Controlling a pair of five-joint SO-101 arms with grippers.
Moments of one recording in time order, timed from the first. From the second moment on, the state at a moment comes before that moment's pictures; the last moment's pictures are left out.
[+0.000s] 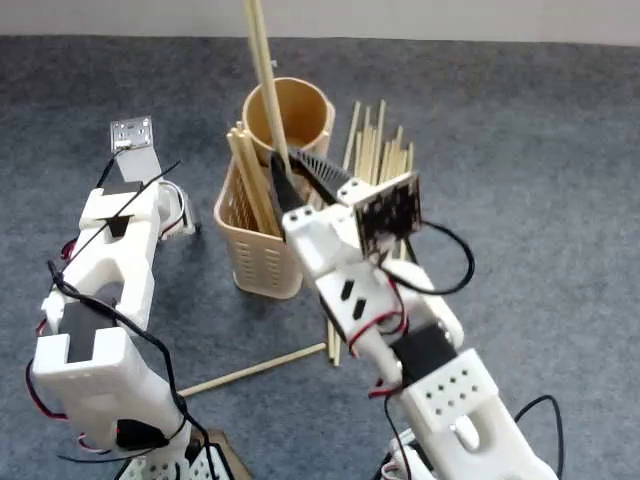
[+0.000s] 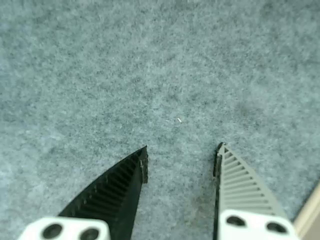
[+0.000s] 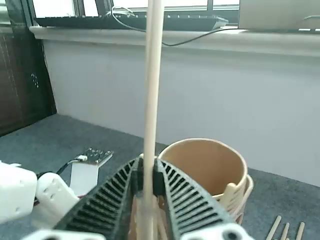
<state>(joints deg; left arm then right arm) -15.2 12.9 21.9 43.8 11.0 -37.5 -55.0 55.2 9.7 1.0</state>
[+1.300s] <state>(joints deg) -15.2 12.9 21.9 43.7 11.0 -30.7 -33.0 43.1 7.3 3.1</state>
